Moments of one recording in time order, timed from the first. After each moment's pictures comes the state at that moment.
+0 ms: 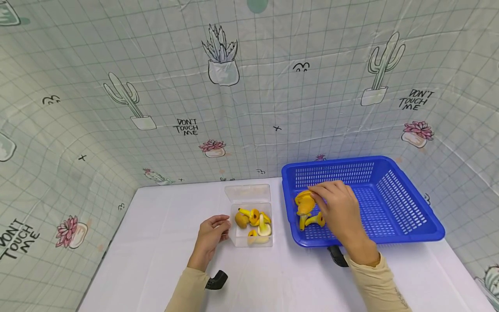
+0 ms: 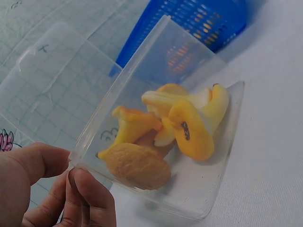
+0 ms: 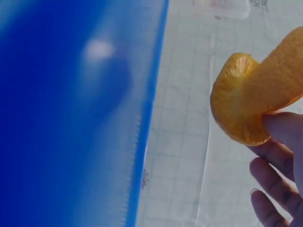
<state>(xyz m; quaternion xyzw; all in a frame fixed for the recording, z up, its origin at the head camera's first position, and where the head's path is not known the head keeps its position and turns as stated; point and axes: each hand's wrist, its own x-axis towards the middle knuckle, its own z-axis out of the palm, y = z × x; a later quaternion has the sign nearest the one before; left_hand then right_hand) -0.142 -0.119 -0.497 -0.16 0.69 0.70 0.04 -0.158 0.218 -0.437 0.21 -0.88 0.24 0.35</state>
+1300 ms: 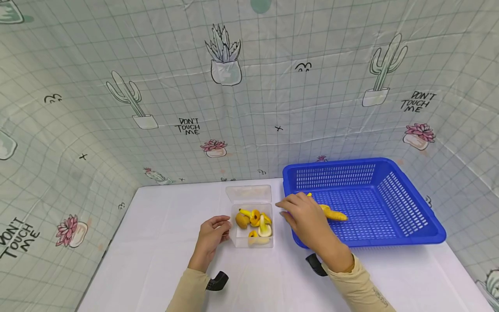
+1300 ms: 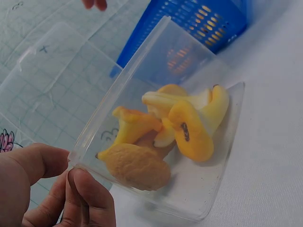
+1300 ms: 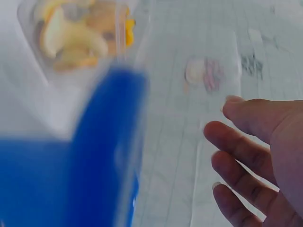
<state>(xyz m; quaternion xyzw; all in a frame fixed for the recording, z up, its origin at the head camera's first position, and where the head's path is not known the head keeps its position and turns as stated) -0.140 -0.119 -0.496 -0.15 0.69 0.70 0.04 -0.151 0.161 -0.442 0.32 -0.88 0.22 0.27</state>
